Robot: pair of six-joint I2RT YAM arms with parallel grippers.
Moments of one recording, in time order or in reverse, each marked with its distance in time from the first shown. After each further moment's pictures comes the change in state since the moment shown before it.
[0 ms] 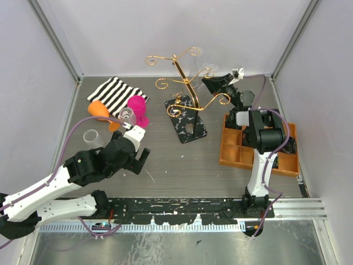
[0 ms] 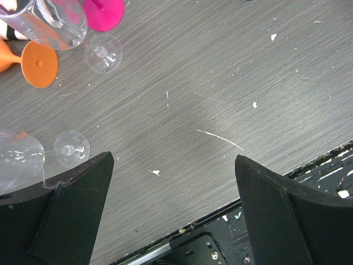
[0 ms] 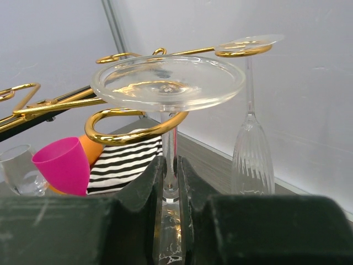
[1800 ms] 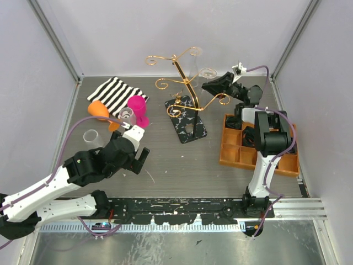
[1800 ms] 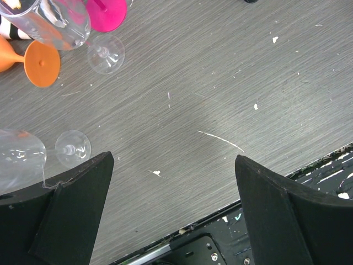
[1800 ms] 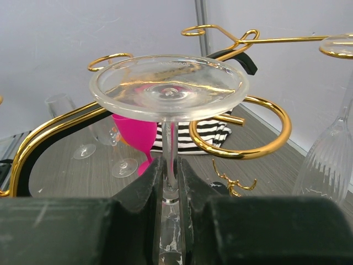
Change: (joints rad) left arm 0.000 -0.005 0.000 0.000 -0.010 -0.006; right arm -0.047 -0.077 0.042 0.008 -0.393 0.182
